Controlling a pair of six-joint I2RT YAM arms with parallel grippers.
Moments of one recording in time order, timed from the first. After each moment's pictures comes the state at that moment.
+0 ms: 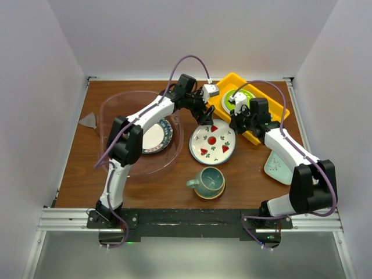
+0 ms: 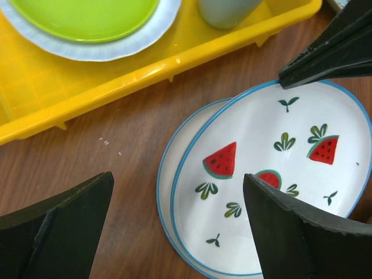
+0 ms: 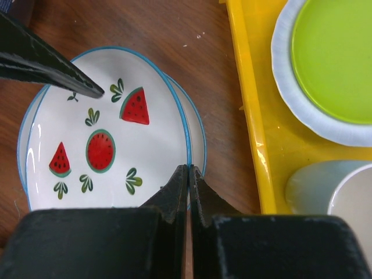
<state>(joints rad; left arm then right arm) -0.57 2.21 1.92 -0.45 0.62 0.30 0.21 1.43 0.97 -0.23 -0.31 -0.24</state>
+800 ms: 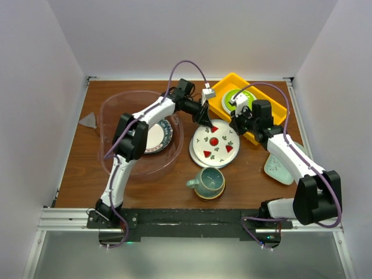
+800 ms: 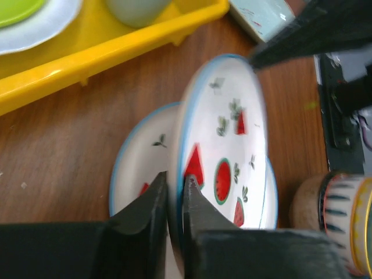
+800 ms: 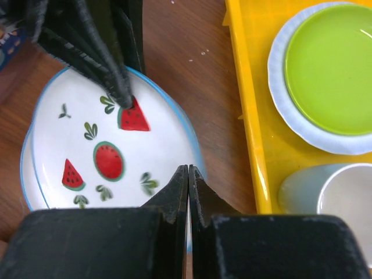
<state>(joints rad) -0.54 2.36 1.99 -0.48 1.02 0.26 0.23 1.33 0.93 -0.20 -0.31 -0.27</state>
